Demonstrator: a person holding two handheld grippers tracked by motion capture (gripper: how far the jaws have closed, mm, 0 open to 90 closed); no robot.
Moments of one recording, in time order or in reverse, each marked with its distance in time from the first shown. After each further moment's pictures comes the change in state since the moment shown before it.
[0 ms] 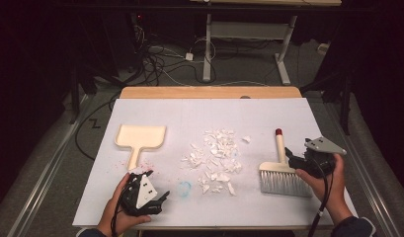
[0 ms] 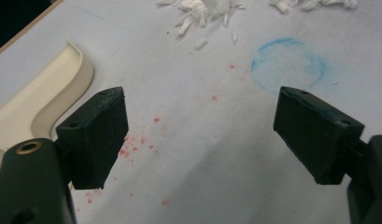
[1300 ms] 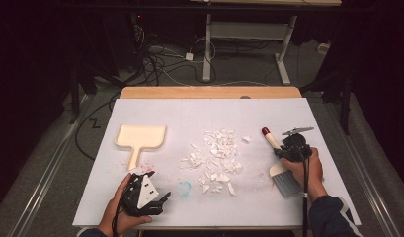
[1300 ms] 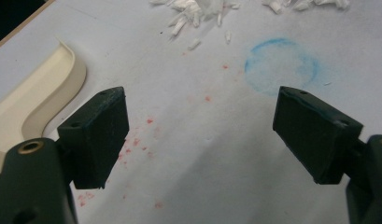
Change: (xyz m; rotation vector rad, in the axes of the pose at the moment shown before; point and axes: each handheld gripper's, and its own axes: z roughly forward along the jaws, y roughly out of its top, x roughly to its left) left arm -0.002 0.002 0.001 0.006 -0.014 0.002; right arm 0.006 0.007 0.074 0.371 0.167 0.057
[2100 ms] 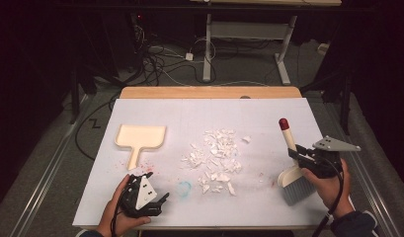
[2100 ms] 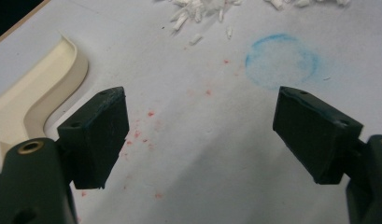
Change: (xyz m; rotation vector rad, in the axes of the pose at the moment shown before) left arm 0.000 -0.003 -0.003 0.007 0.002 -0.014; right arm -0.001 -0.041 -0.095 -0.385 0.096 -0.055
